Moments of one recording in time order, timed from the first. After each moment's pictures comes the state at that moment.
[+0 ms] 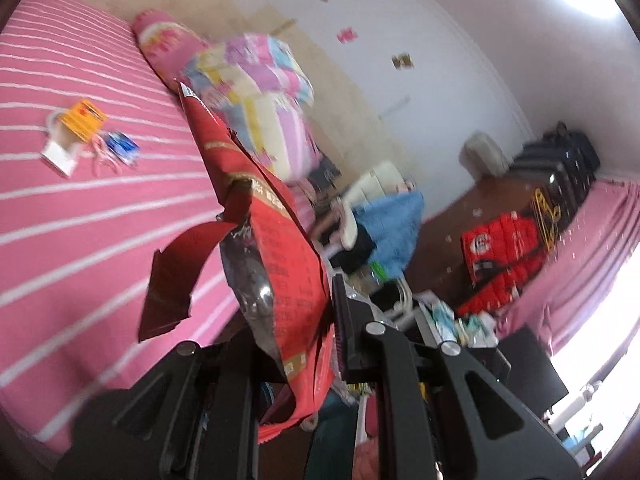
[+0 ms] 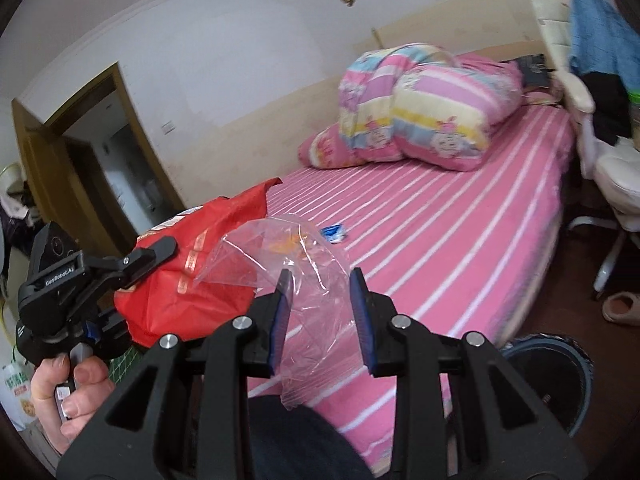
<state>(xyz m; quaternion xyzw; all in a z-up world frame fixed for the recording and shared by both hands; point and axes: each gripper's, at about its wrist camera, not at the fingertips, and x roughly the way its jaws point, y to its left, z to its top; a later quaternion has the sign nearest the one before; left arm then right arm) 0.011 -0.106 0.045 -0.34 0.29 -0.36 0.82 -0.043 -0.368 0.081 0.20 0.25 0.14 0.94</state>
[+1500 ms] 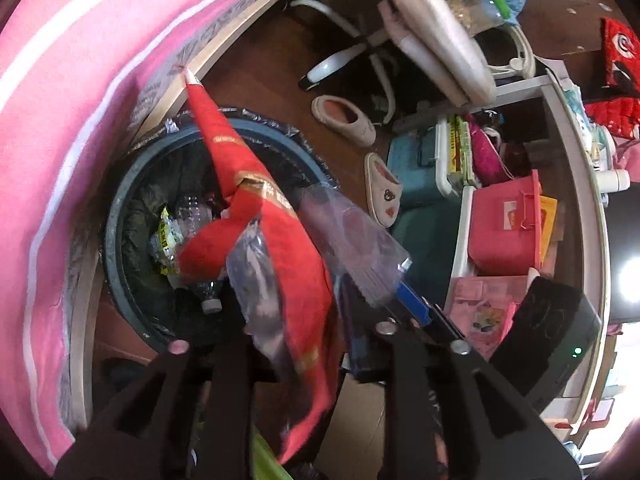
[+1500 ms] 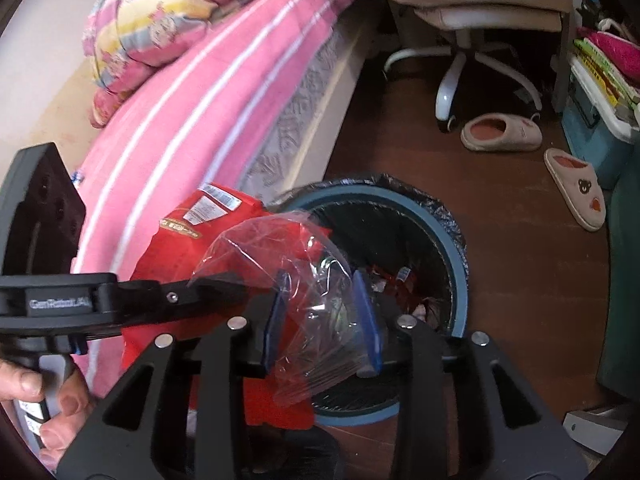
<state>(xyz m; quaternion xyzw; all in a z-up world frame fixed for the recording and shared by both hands) 0.110 -0.437 -0.254 -0.08 0.68 -0.39 0.62 -0.039 -0.573 -0.182 0.28 0.47 -0.13 0.83</state>
